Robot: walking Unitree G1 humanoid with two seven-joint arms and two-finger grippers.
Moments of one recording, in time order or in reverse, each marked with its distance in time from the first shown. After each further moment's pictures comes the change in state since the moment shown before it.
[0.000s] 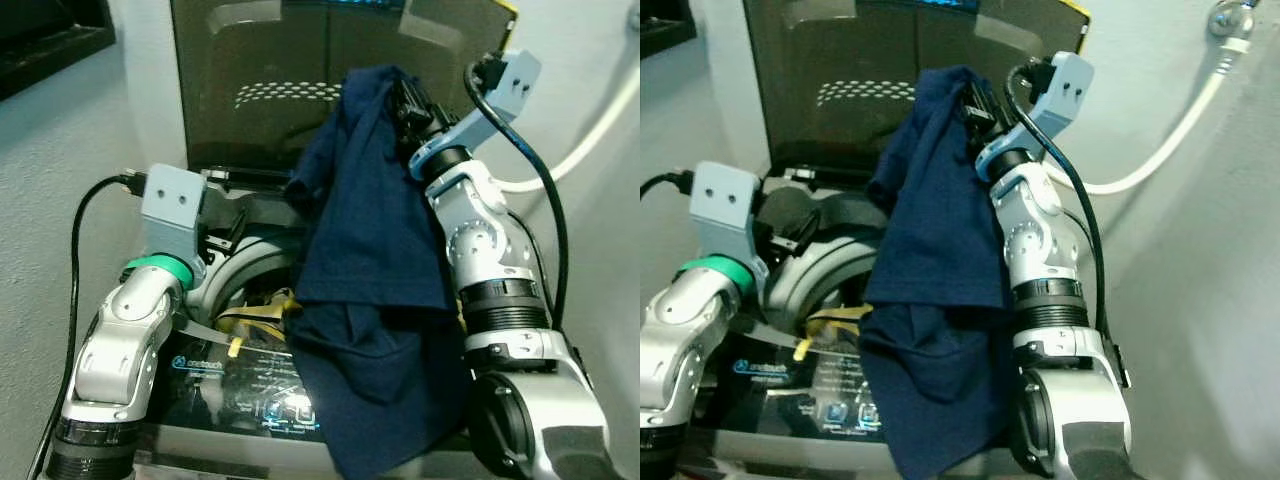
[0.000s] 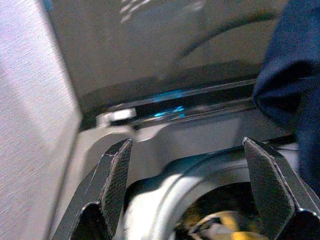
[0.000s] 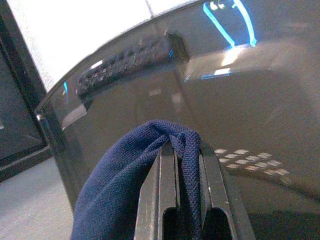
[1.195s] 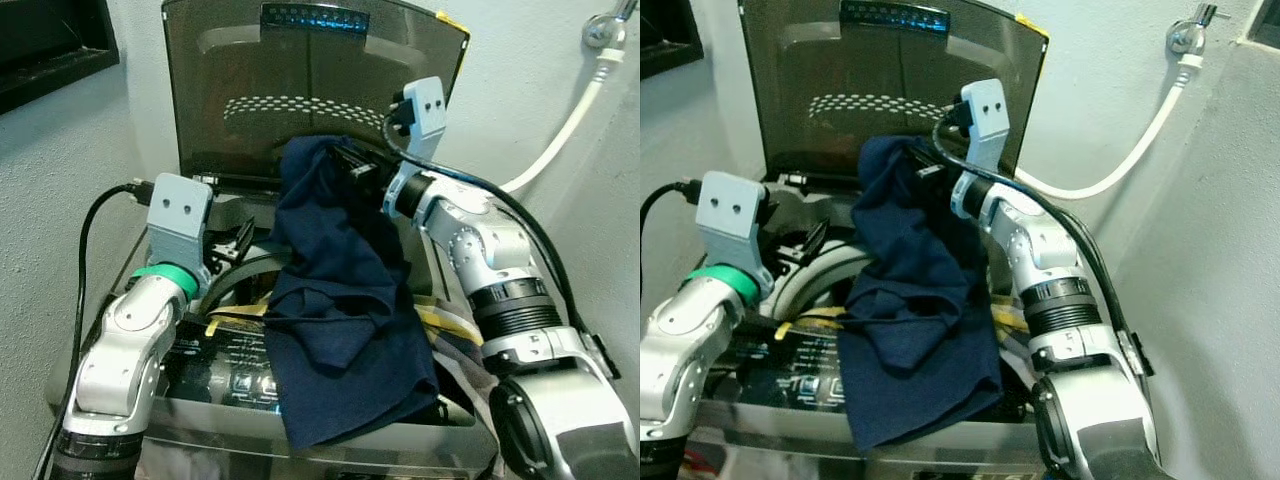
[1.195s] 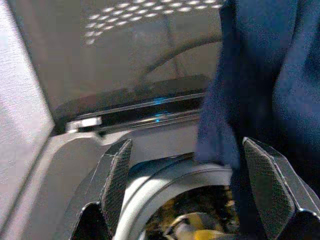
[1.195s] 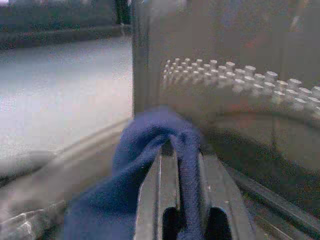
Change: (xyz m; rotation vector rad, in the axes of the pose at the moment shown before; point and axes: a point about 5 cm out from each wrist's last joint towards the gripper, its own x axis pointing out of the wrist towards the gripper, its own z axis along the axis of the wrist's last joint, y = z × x) left arm -0.009 -0.008 -0.005 -0.038 0.004 -0.039; right arm 0.001 0.027 -0.025 -0.139 0.346 0.344
